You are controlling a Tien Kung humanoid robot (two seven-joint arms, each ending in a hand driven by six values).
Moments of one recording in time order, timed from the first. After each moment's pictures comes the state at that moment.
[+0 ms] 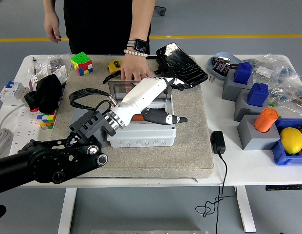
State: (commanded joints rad) left arm -0.80 0.25 -0.34 -1.27 1.48 0.56 -0.13; right arm 0.01 -0.20 0.86 0.42 -0.16 -0.23 -0.03
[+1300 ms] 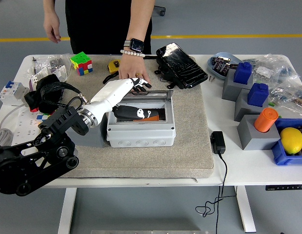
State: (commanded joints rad) left arm -0.63 0.41 -0.55 -1.50 1.65 0.28 0.25; right arm 0.00 -0.20 0.87 0.42 -0.17 -0.23 -0.03
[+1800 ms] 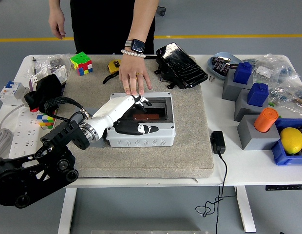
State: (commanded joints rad) left arm -0.58 0.40 -0.51 -1.50 1.62 0.29 0.24; right arm 0.00 -0.20 0.87 0.42 -0.16 -0.23 -0.03
